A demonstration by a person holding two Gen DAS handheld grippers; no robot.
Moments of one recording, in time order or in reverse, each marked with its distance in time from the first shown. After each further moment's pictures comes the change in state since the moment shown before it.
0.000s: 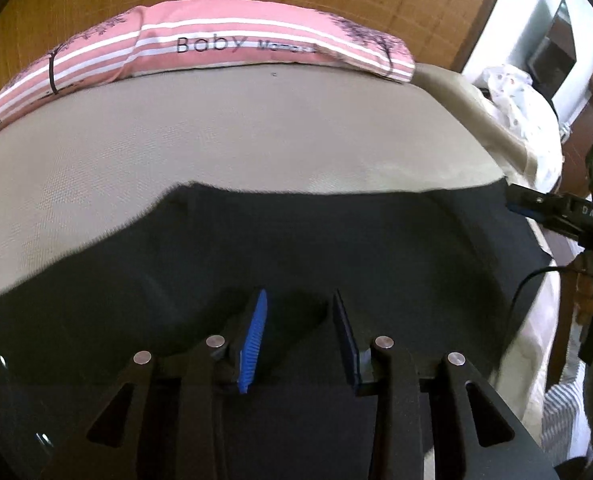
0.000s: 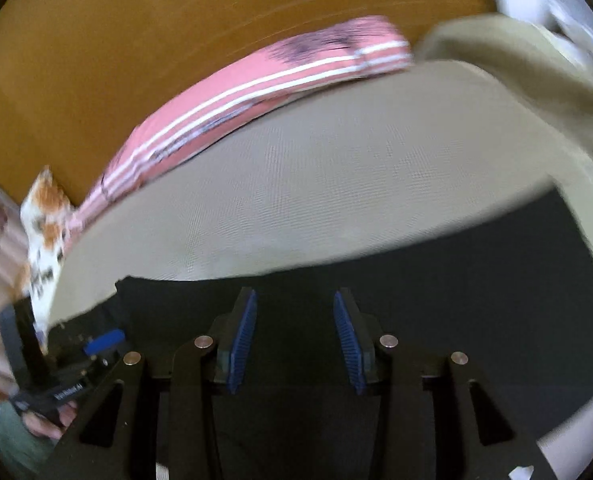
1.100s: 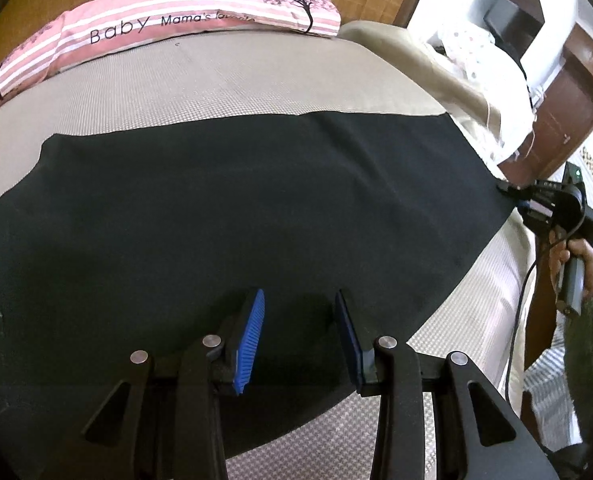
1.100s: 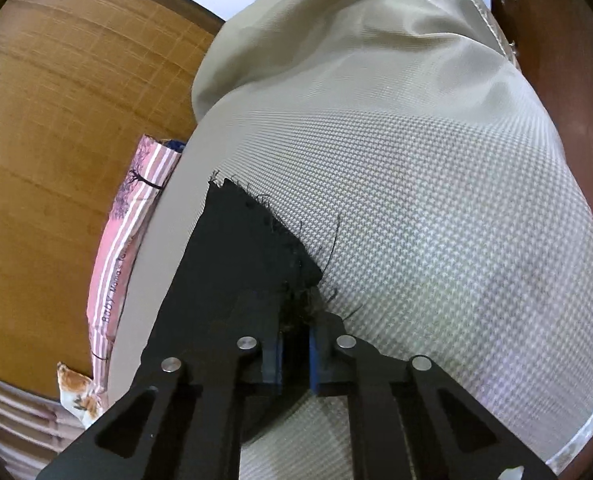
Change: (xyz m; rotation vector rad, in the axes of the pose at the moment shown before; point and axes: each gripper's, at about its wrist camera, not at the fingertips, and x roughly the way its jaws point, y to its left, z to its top) left arm 0.023 -0.095 -0.044 0.084 0.070 -0.073; right arm -0.070 -0.240 -0.069 0.632 -0.197 0.004
